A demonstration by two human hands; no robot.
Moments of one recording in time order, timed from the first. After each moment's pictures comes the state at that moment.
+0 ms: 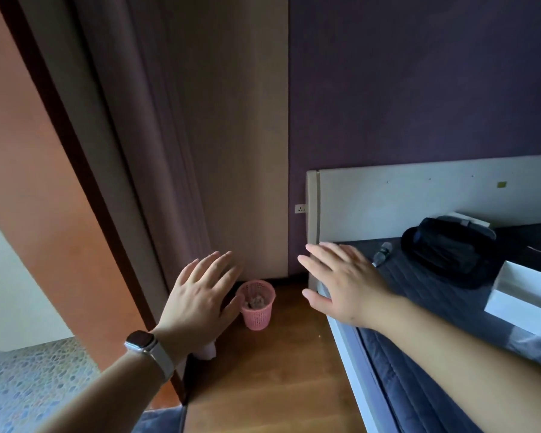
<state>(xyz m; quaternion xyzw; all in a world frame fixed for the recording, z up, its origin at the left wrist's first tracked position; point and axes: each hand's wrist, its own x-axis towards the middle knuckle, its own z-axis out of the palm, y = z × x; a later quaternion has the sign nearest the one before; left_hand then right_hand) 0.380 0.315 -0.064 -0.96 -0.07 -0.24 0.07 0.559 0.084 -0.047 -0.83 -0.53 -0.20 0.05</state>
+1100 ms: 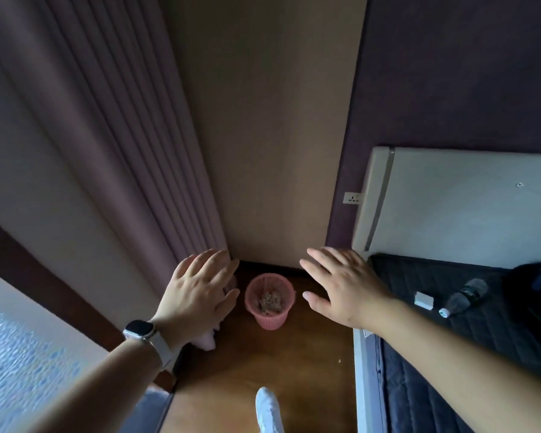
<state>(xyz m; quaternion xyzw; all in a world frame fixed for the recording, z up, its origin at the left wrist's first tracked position) 0.734 0.485 -0.152 -0.96 -0.23 -0.13 0.05 0.974 0.306 -0.150 -0.76 -0.65 -0.05 0.04</state>
